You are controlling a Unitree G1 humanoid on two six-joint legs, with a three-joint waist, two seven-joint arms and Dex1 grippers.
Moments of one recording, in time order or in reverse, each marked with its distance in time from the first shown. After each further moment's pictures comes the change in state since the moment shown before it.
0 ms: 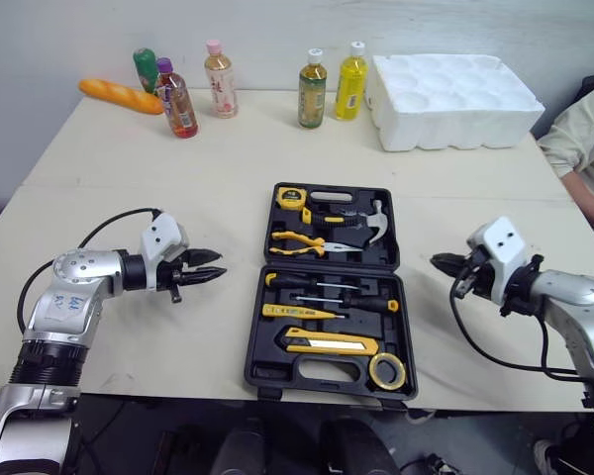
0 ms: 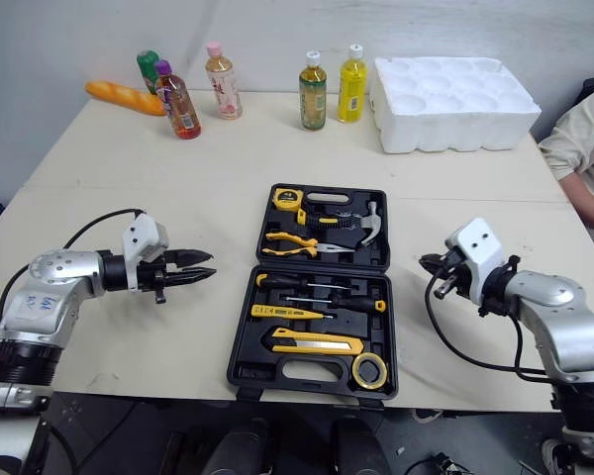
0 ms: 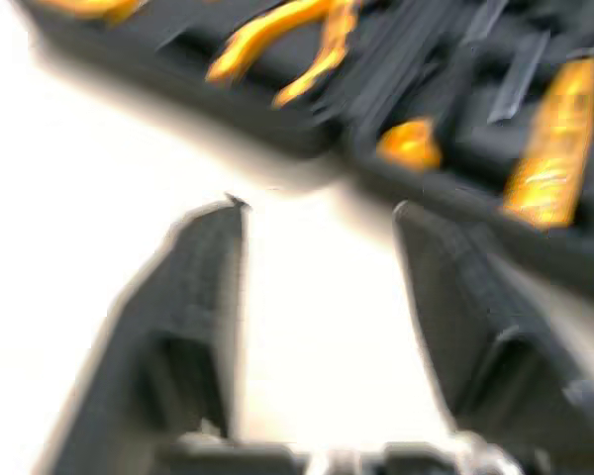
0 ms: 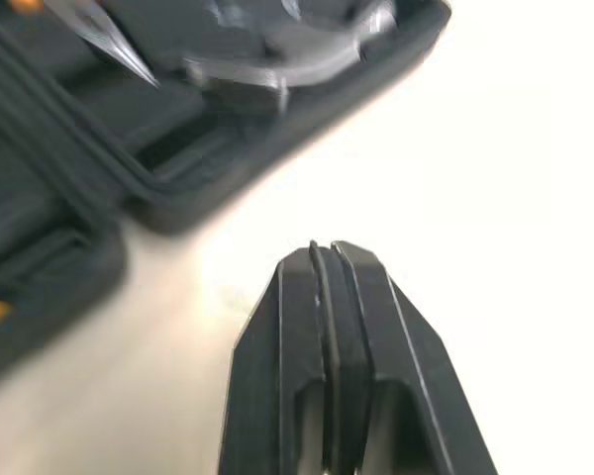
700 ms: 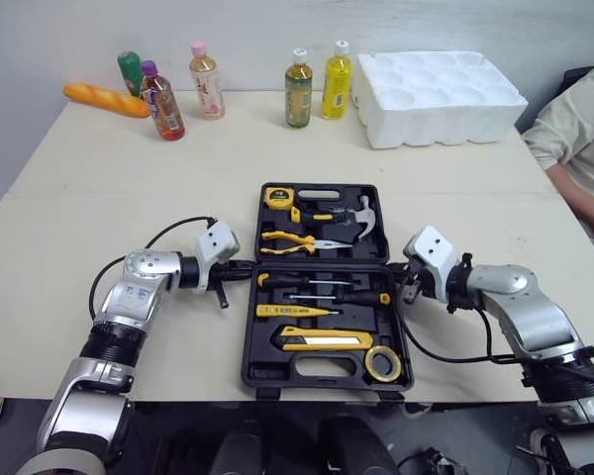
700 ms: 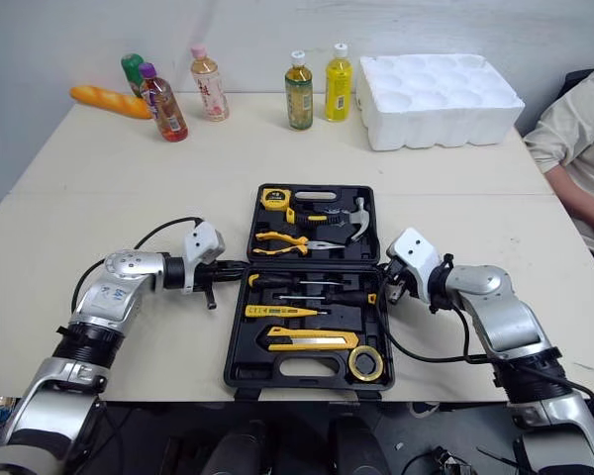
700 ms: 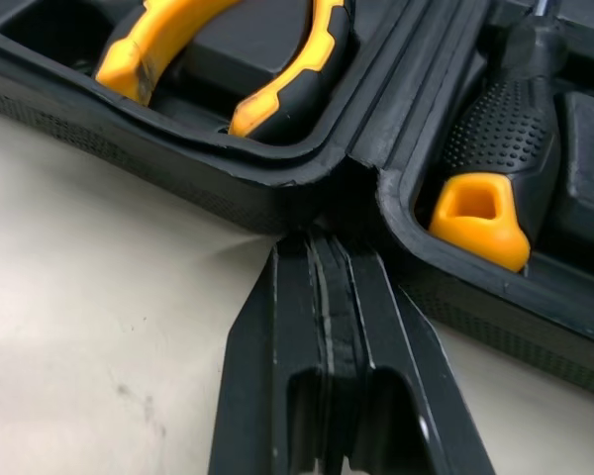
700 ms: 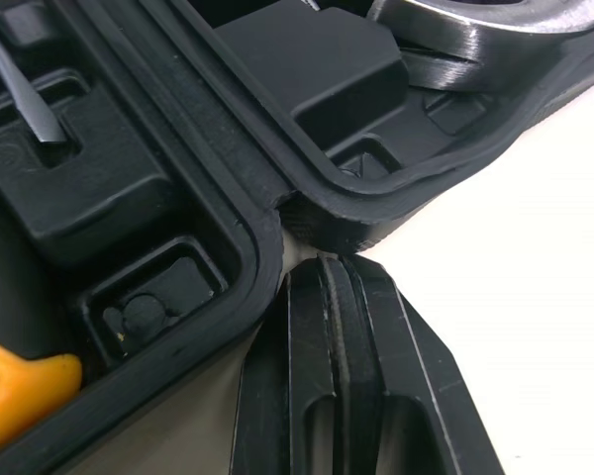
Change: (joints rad) left arm -0.136 -0.212 -0.127 0.129 0.126 0.001 0.055; right arm -0.163 0.147 0.179 0.081 -0.167 -0.008 0.081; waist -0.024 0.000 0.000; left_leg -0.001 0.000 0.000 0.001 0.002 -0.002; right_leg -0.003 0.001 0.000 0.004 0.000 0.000
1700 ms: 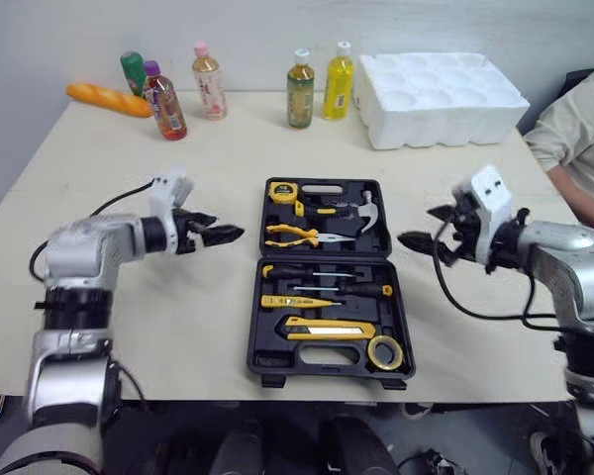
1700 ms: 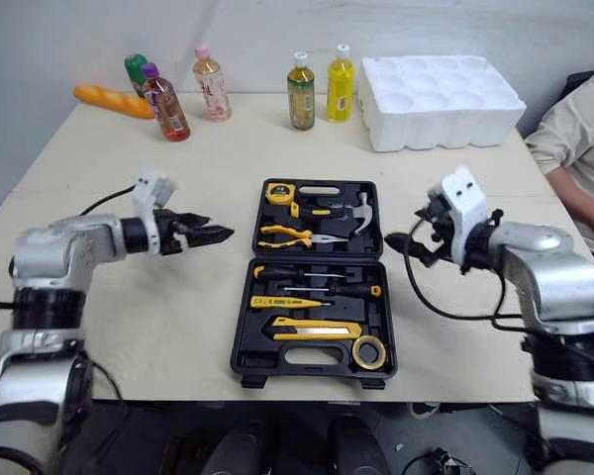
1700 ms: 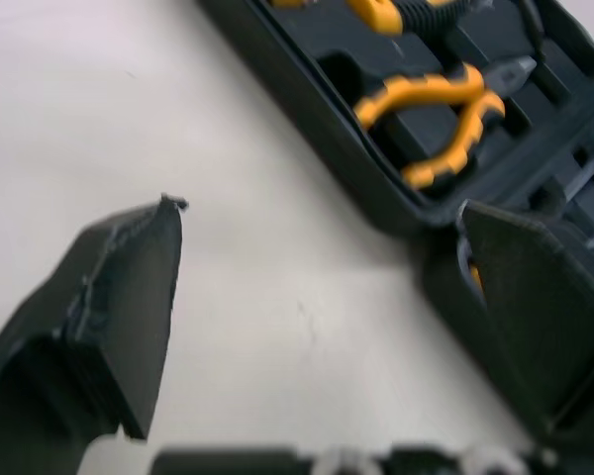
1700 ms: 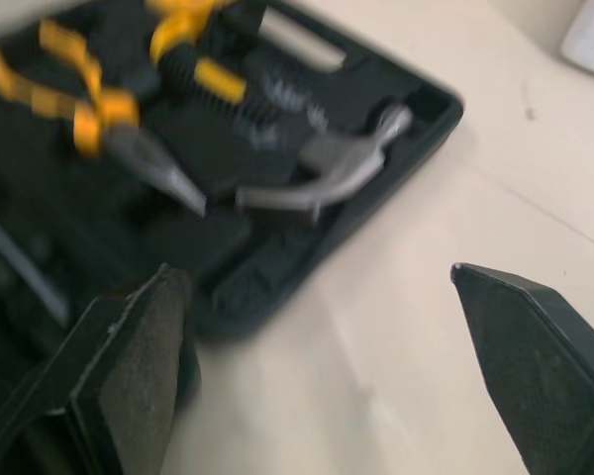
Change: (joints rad) left arm -0.230 0.031 0.233 -0.104 -0.194 0.823 0.244; right arm -0.173 0.015 -0.248 -0.154 0.155 0.483 -0.060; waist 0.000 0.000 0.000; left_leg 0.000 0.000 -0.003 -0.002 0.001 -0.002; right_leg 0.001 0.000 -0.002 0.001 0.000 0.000
